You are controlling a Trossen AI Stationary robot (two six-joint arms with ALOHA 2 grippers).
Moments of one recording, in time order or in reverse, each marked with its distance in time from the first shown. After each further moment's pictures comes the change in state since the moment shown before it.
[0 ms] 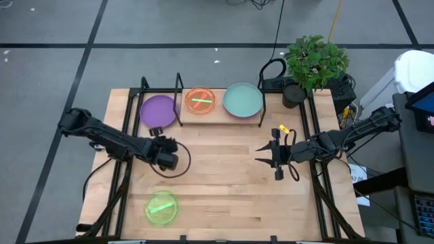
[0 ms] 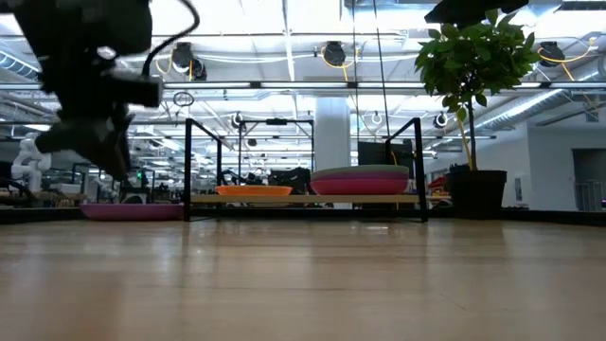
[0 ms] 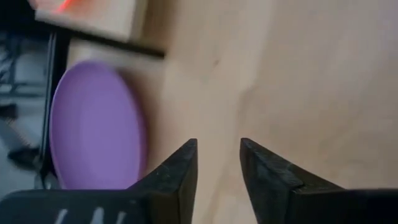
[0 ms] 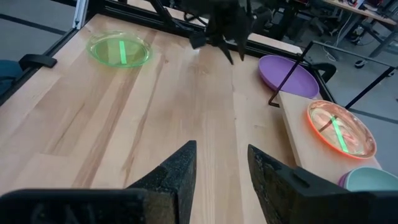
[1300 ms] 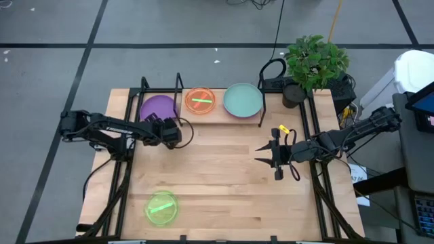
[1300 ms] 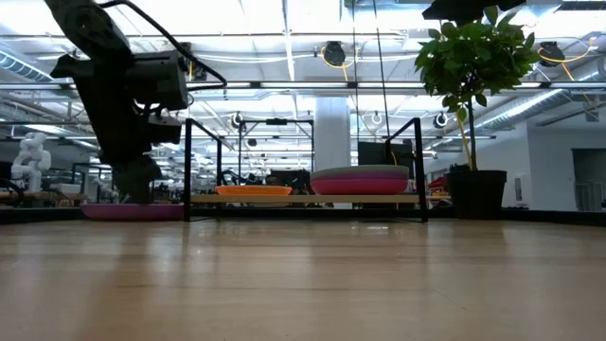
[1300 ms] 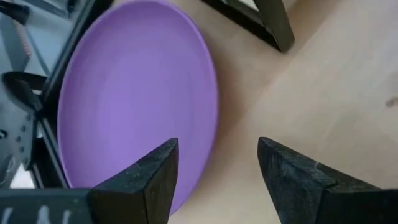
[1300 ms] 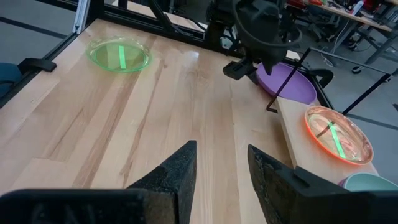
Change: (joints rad) left arm 0.421 0.004 -0.149 0.301 -0.052 0.043; right arm 0.000 0.000 0.000 0.021 0.004 -0.017
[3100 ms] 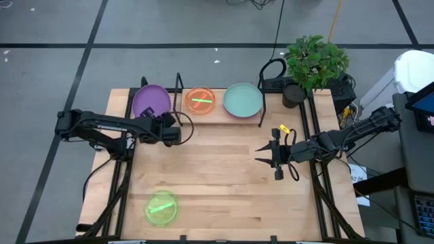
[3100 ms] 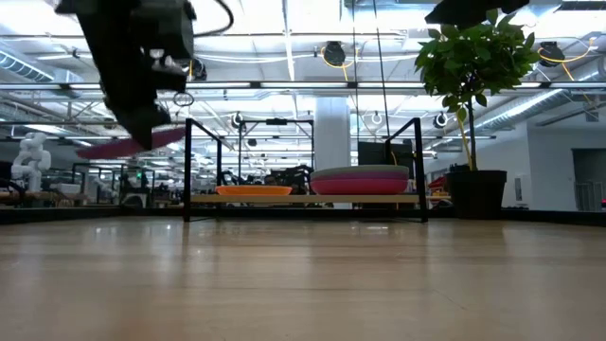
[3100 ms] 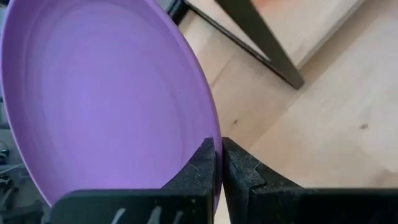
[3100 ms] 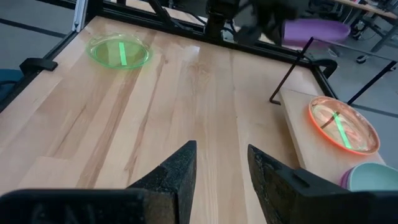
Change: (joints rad) left arm -0.086 -0.053 0.268 -0.425 -0.100 -0.154; right arm 0.000 0.000 0.000 -0.023 -0.004 0.043
